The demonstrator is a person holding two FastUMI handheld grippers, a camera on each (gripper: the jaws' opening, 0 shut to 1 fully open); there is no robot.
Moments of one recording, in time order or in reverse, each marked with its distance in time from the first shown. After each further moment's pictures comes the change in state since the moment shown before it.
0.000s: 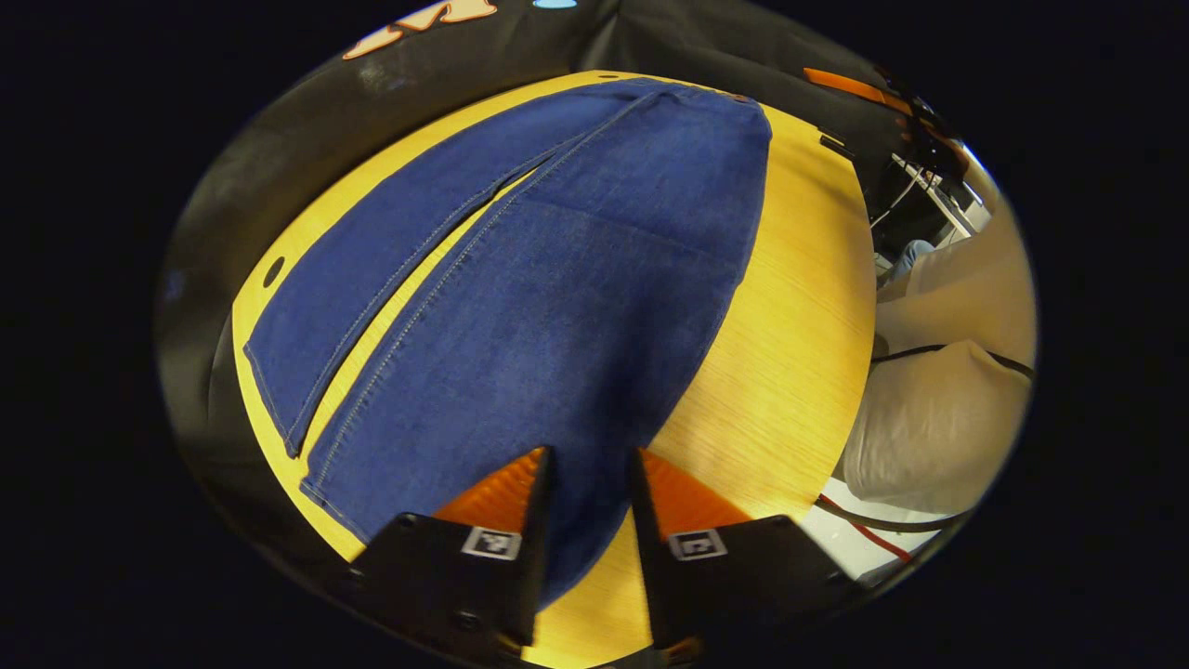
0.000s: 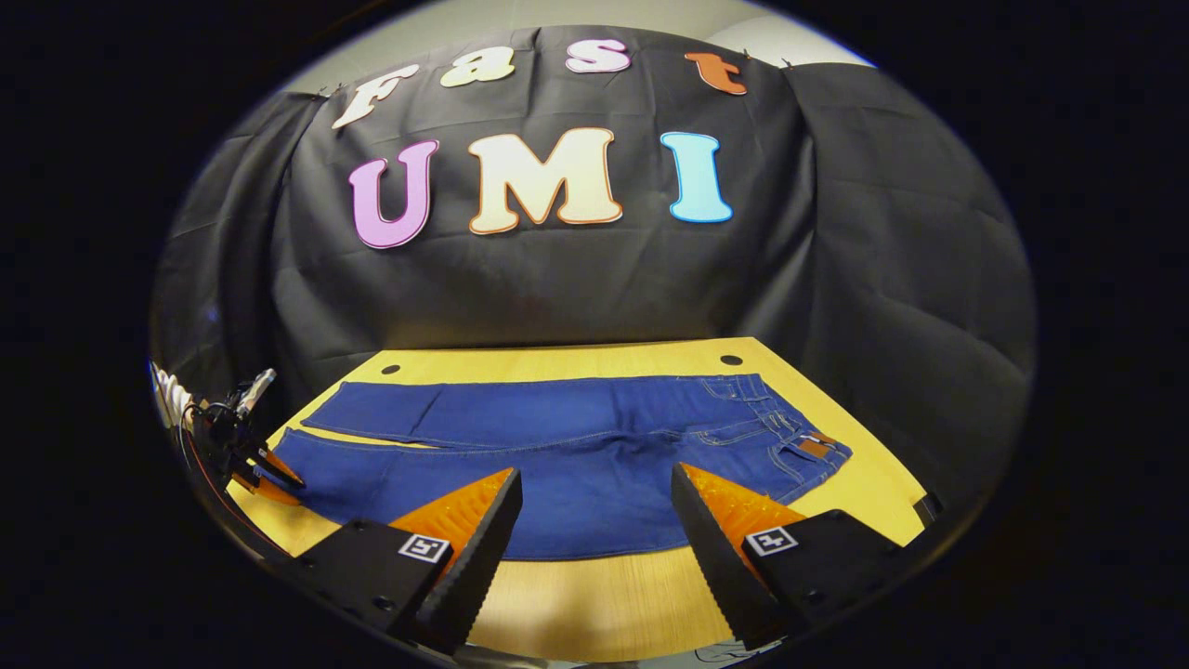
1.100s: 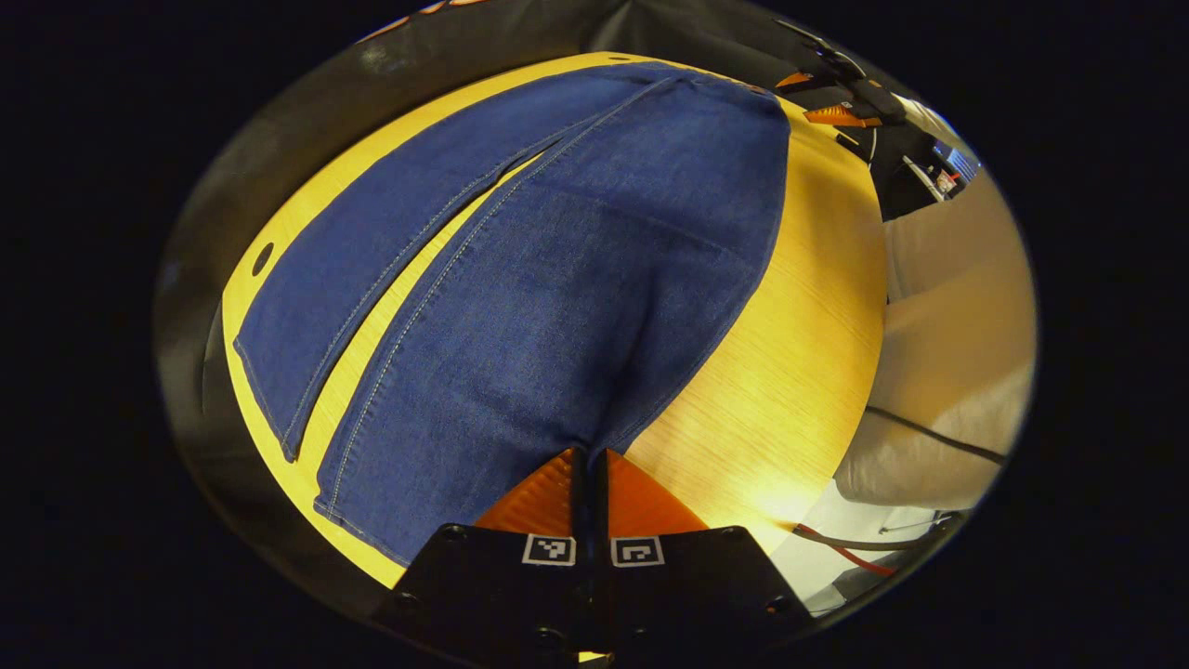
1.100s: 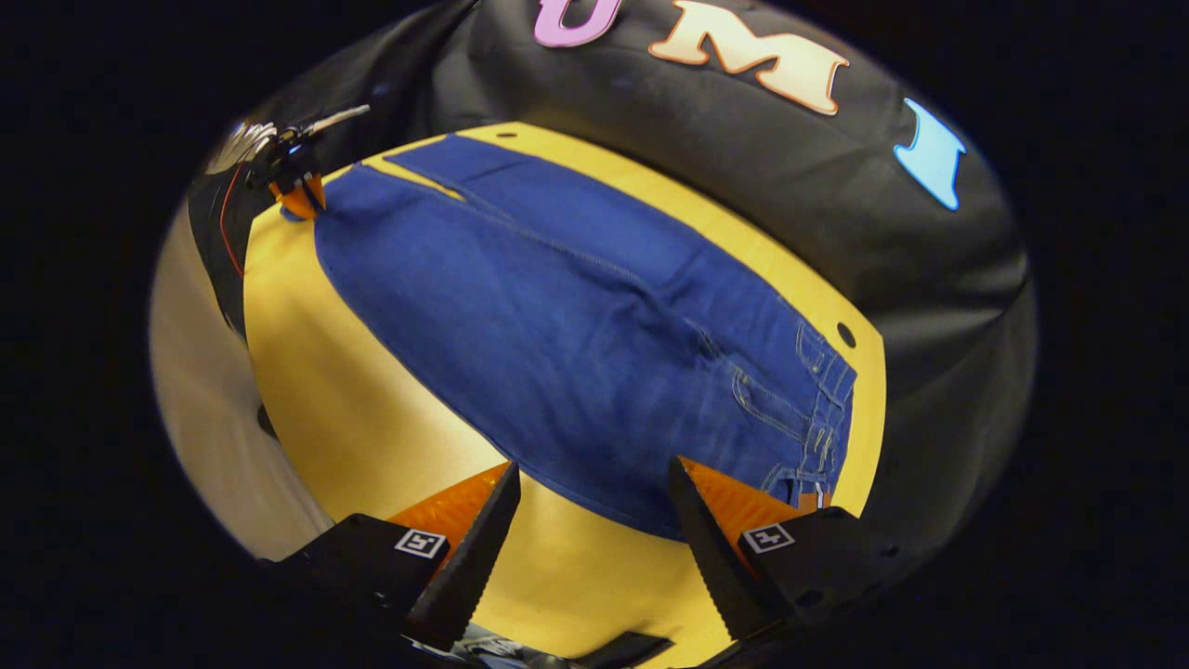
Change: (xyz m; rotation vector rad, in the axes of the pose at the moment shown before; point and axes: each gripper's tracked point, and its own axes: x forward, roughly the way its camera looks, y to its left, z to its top) left arm 0.003 -0.001 0.006 -0.036 0.119 -0.025; right arm 0.083 -0.121 -0.104 -0.686 0.575 0.390
